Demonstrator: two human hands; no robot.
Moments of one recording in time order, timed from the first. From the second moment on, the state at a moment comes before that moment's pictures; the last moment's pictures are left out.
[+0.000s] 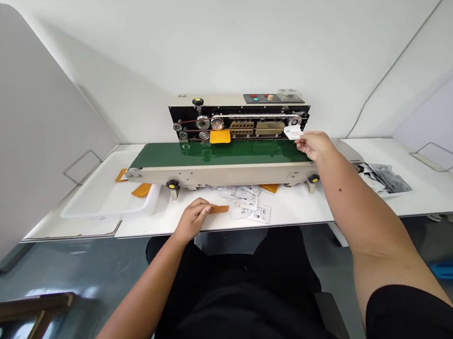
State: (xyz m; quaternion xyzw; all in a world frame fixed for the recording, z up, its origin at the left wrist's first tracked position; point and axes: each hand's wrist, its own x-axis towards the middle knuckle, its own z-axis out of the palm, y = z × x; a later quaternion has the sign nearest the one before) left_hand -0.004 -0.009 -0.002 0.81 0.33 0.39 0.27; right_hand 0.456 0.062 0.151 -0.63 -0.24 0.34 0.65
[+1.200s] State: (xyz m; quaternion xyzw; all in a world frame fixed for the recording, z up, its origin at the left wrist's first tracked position) left_hand 0.076 -0.017 -0.003 0.64 0.33 0.42 0.56; right_hand 0.286 -0.098 0.023 -0.55 -0.54 0.44 0.47
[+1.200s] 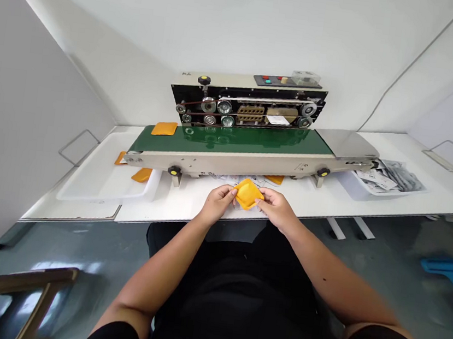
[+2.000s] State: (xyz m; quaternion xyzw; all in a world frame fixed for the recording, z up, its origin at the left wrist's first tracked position) left_hand 0.077 -0.022 -0.010 0.93 0.26 0.21 0.17; right_hand 0.482 0.057 0.154 -0.66 -0.28 0.32 0.62
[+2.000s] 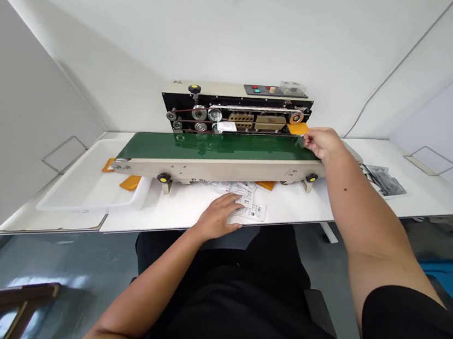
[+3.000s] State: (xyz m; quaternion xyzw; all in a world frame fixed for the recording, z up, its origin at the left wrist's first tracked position) left_hand 0.065 -0.014 -0.014 0.77 0.35 0.42 0.33; right_hand 0.314 -0.060 0.070 -0.59 -0.65 0.33 0.36
